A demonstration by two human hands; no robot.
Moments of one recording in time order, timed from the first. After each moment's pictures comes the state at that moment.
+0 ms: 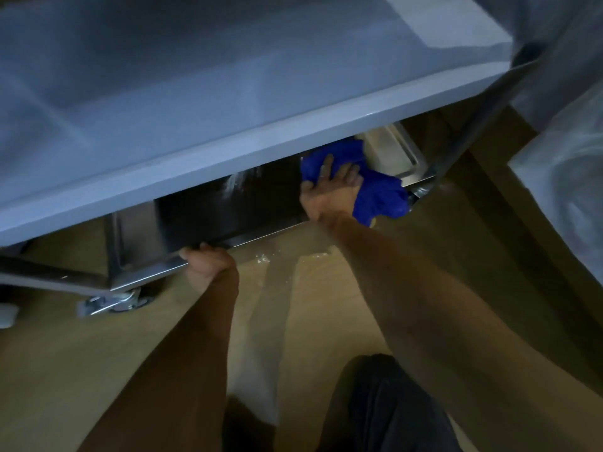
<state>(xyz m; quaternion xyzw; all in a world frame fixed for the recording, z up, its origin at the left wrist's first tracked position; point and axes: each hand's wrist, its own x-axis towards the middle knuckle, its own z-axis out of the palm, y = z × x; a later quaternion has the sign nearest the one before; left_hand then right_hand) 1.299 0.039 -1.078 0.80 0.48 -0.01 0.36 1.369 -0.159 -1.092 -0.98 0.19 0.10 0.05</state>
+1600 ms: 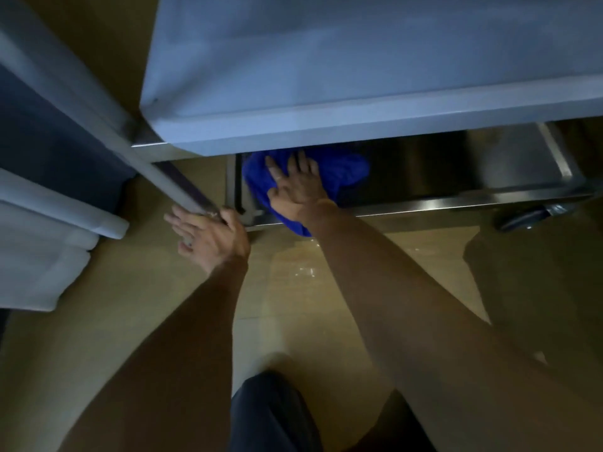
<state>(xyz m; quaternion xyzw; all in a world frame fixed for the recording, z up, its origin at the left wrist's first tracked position) 1.274 0.226 -1.094 0.88 0.44 0.10 0.18 1.370 0.103 -1.089 -0.97 -0.18 0.13 0.07</state>
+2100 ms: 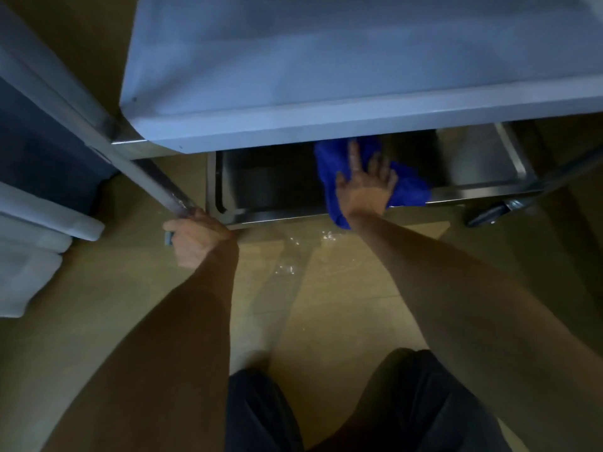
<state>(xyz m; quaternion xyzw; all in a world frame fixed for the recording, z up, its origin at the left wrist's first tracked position) 1.267 0.203 -1.055 0.82 0.51 0.05 0.23 1.353 -0.034 -1.098 -0.99 0.11 0.03 0.10</state>
